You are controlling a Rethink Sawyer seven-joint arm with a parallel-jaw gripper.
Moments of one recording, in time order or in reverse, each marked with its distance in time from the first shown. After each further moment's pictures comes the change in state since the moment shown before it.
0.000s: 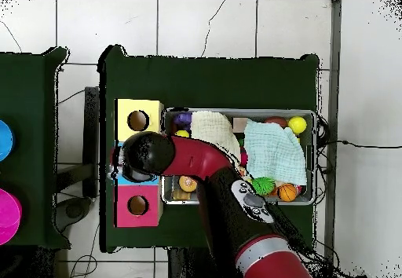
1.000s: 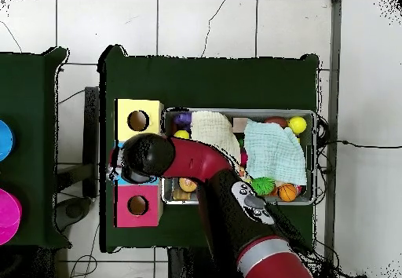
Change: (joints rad) arm -0.008 -0.005 0.013 0.016 0.010 -0.012 0.000
